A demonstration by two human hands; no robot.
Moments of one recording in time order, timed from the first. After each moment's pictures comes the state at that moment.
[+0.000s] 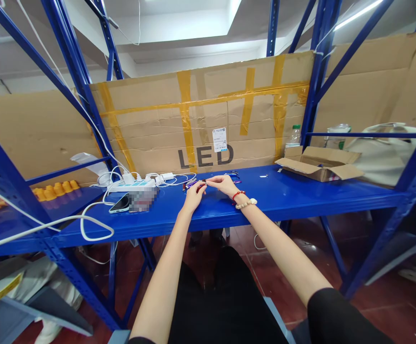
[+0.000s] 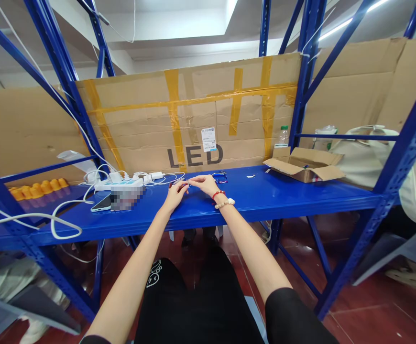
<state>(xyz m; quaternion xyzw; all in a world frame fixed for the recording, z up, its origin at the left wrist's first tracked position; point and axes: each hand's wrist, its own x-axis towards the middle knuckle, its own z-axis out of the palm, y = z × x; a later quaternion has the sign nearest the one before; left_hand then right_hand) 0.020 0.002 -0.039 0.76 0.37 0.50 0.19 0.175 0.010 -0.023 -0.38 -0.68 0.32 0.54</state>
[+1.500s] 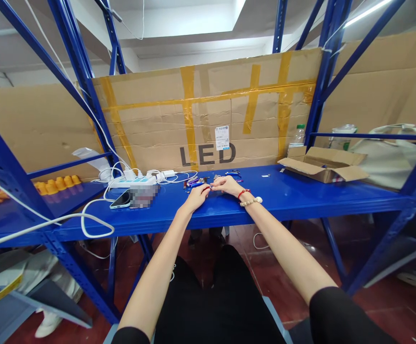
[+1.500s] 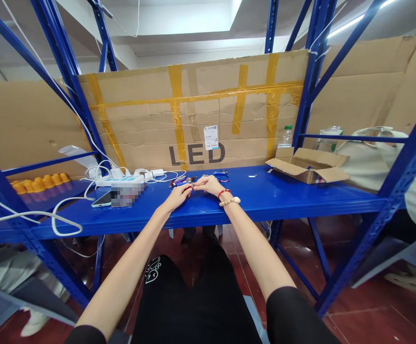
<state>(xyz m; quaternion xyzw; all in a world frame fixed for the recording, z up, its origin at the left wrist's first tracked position) 0.021 -0.008 -0.035 0.83 0.37 0.39 0.14 0.193 0.016 -0.028 -0.37 -0.74 0.33 0.46</state>
